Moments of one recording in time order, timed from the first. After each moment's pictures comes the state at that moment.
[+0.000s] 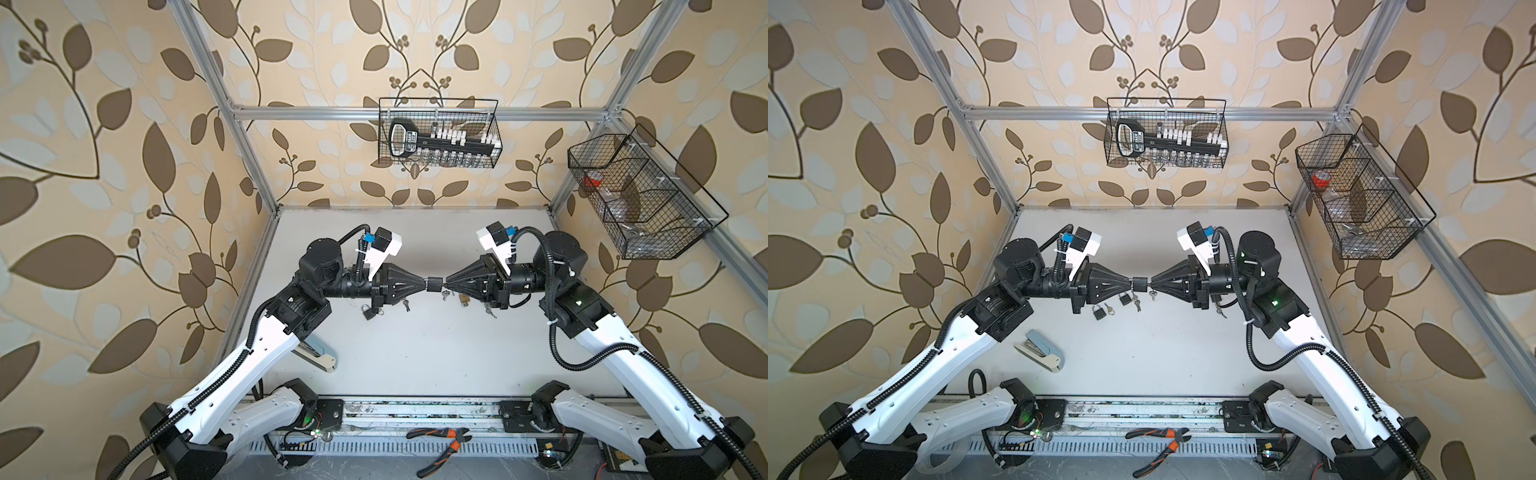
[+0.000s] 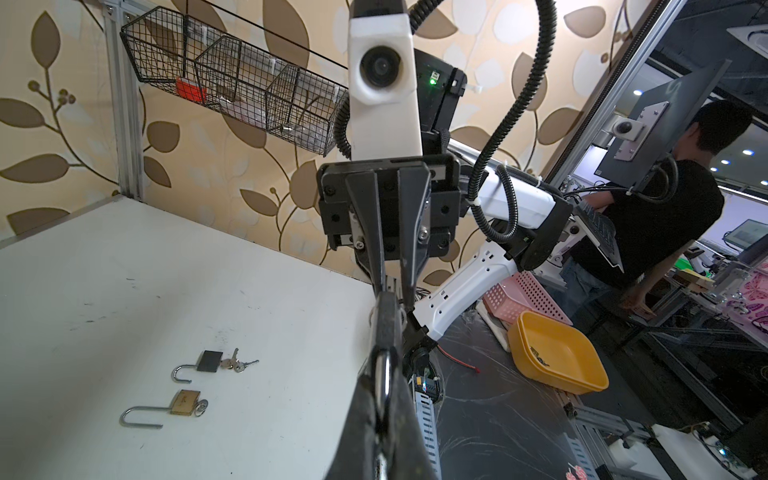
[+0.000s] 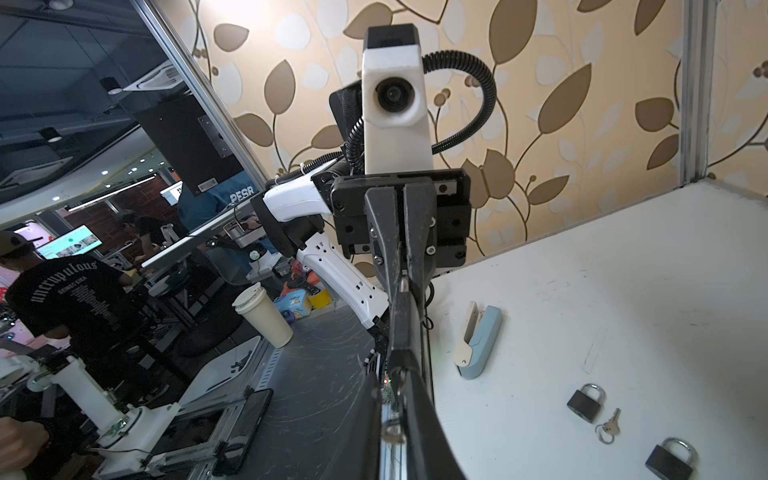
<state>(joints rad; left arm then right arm) -0.59 0.99 1.04 -0.09 0.95 -0.31 0.47 1.01 1.05 -0.09 -1.09 0.37</state>
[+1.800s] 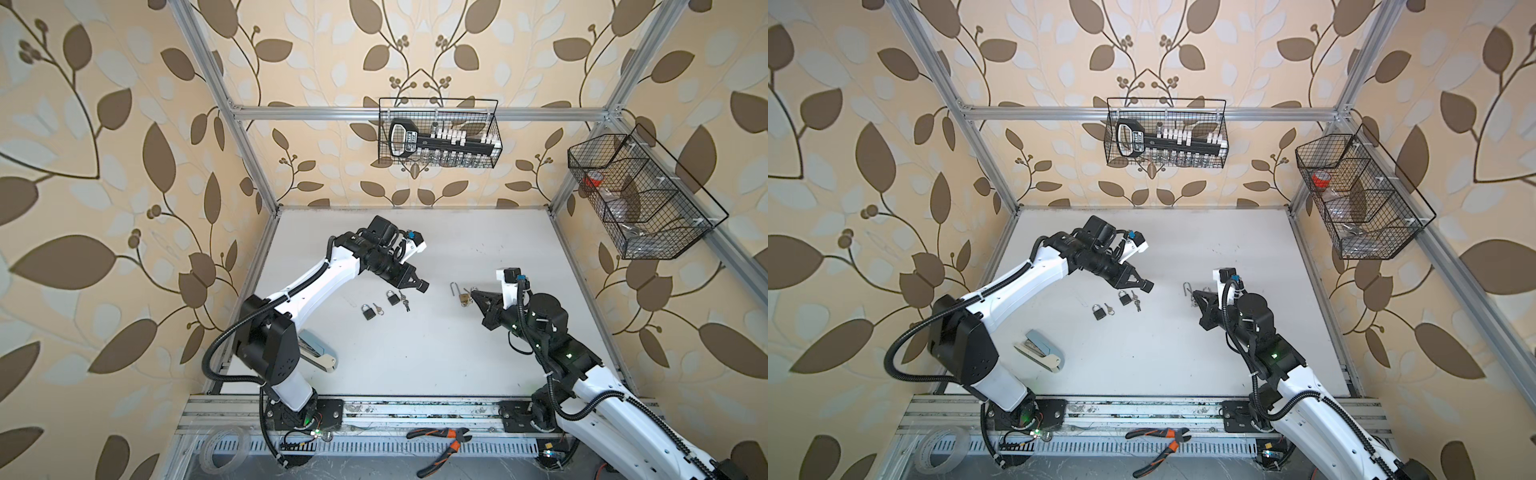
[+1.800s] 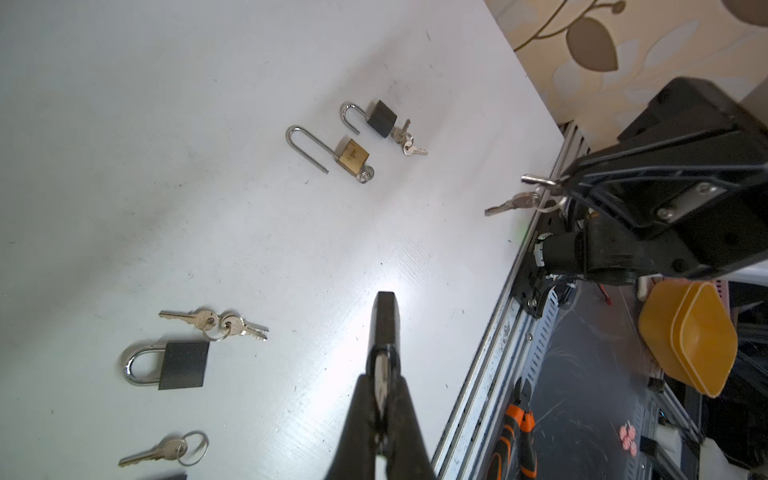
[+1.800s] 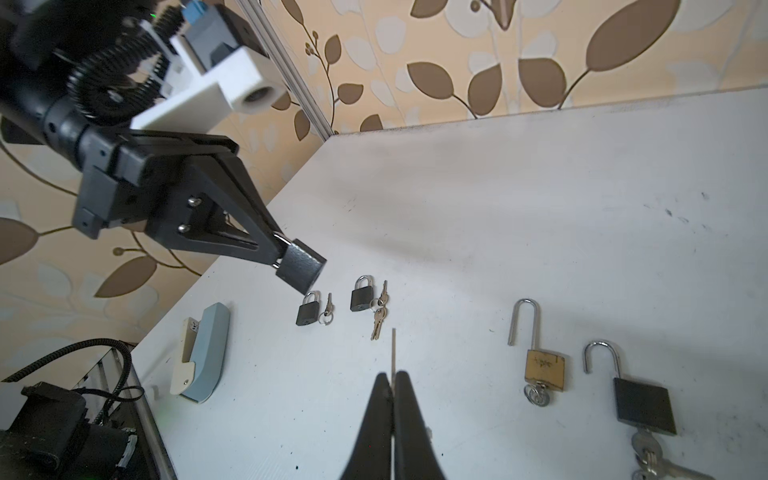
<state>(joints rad) -0.54 1.68 1.49 -0.88 0.64 0.07 0.45 0.65 0.43 -0.07 -0.17 0.35</state>
